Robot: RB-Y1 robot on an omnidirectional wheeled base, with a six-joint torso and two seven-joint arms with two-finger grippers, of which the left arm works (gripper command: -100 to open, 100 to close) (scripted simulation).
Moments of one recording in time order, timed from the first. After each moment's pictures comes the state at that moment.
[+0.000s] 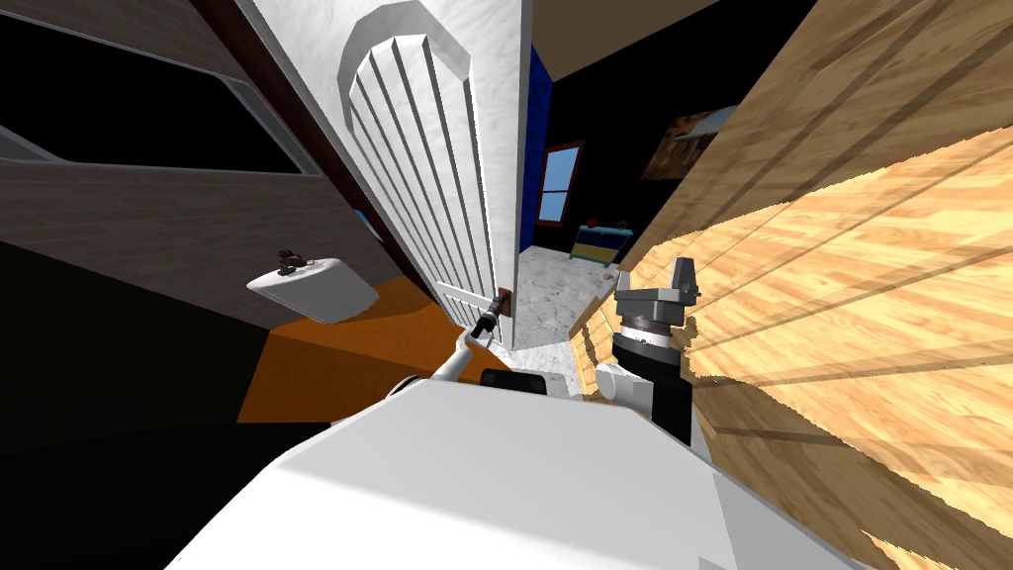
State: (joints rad) arm -0.19 0.09 -0.28 -1.08 0.04 -0.34 0.09
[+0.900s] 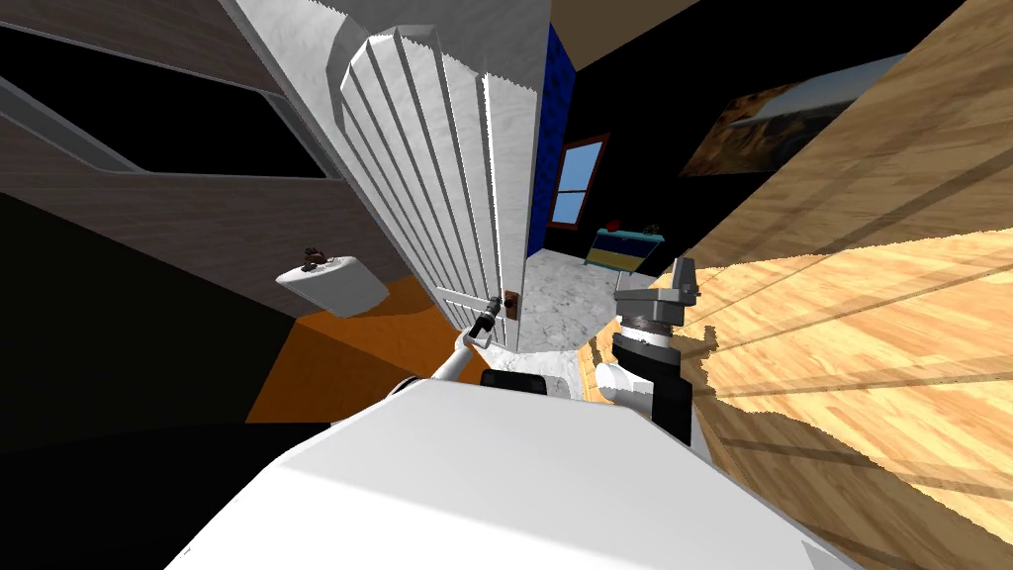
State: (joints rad) arm -0.19 0.08 -0.25 -1.08 0.10 -0.34 -0.01
